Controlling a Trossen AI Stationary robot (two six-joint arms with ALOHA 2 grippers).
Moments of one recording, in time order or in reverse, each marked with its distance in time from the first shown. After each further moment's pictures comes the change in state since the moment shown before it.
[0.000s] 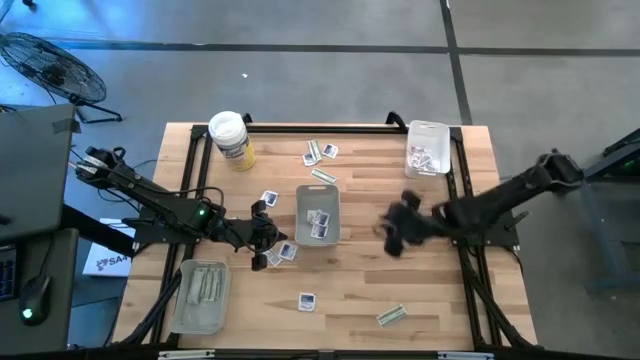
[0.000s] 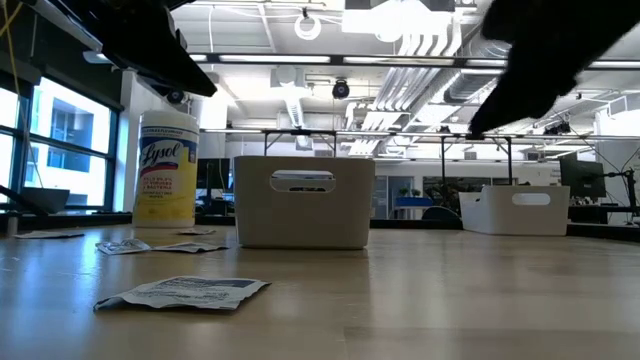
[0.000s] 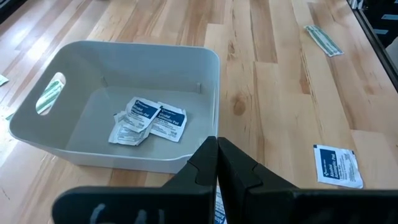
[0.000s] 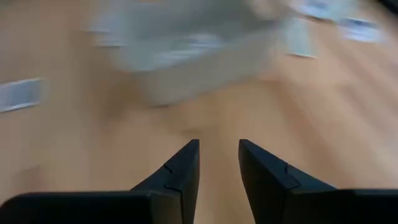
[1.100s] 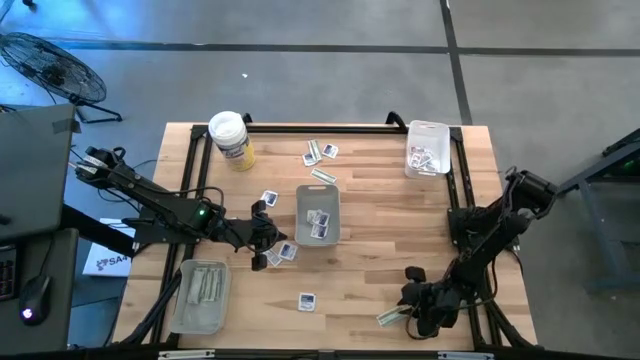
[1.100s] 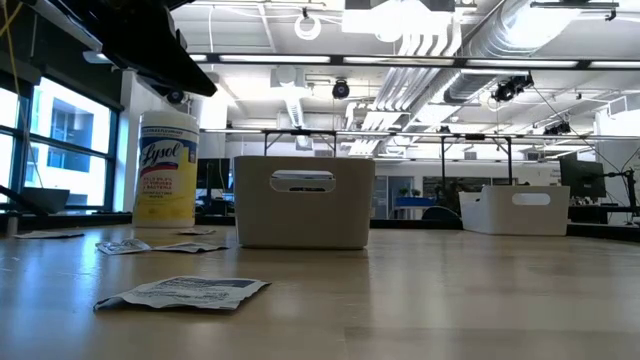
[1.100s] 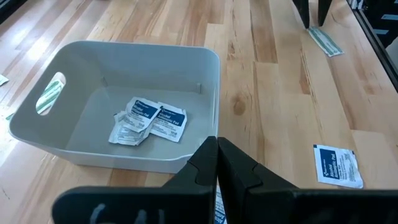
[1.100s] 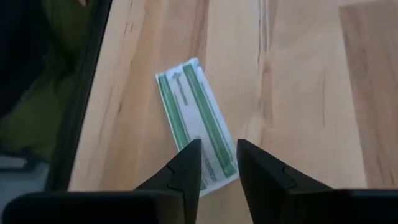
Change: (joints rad) left arm 0.000 0.000 0.000 0.000 0.000 0.000; right arm 0.631 0.449 -0.040 0.418 -0.160 0.330
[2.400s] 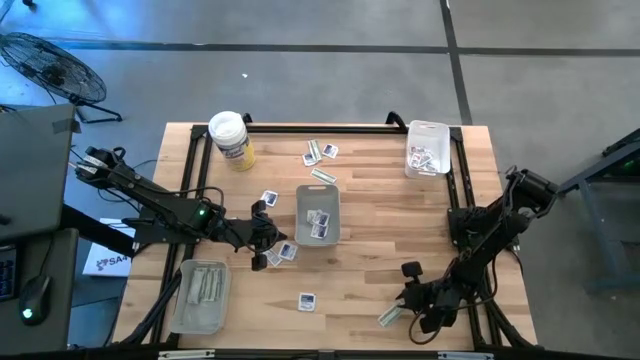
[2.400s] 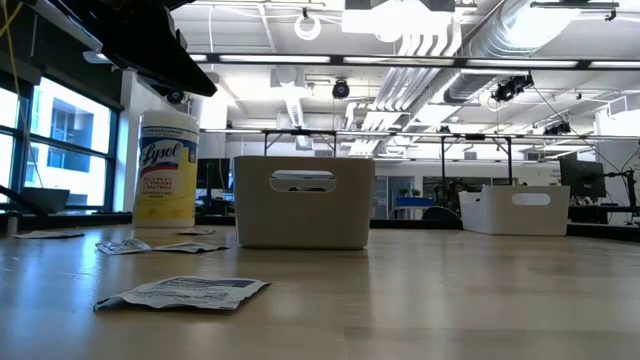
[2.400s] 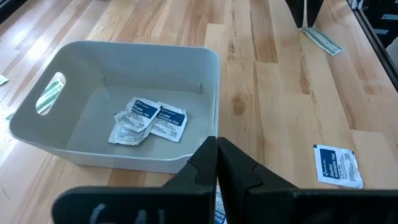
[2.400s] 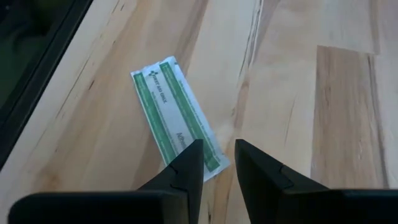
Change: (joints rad) left arm 0.000 0.000 0.000 0.000 0.000 0.000; right arm -0.003 -0.011 -0.002 -0.056 0.063 -0.261
